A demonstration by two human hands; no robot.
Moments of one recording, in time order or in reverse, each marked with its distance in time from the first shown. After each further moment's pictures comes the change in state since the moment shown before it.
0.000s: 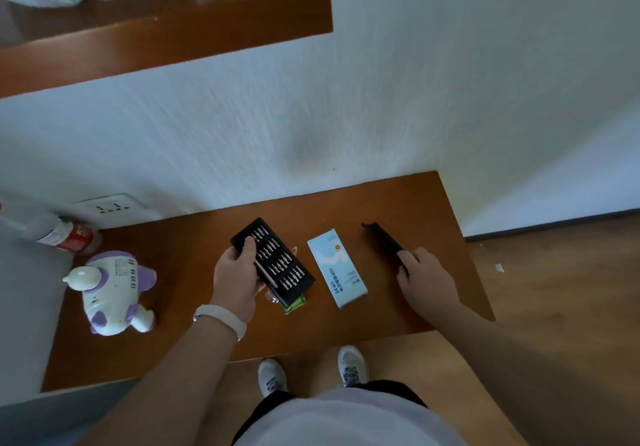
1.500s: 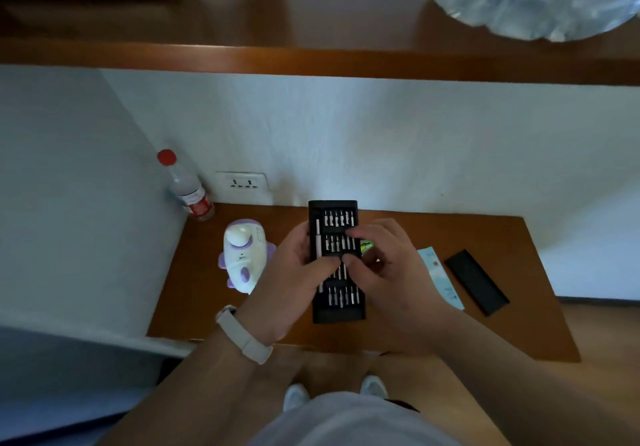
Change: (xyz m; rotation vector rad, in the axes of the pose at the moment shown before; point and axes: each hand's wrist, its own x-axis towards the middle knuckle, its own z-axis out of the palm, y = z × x) left_hand -0.075 0.074 -0.202 0.033 -0.506 0.365; right_hand -0.085 -0.348 -0.087 0.797 0.047 -0.471
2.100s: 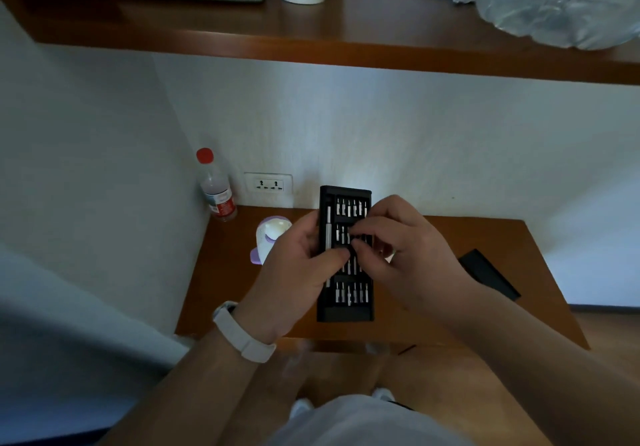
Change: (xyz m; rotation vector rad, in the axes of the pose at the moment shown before) left_hand -0.053 0.015 -0.067 -0.030 -0.121 0.198; right_hand -0.006 -0.066 0.044 -0.455 0.062 -0.427
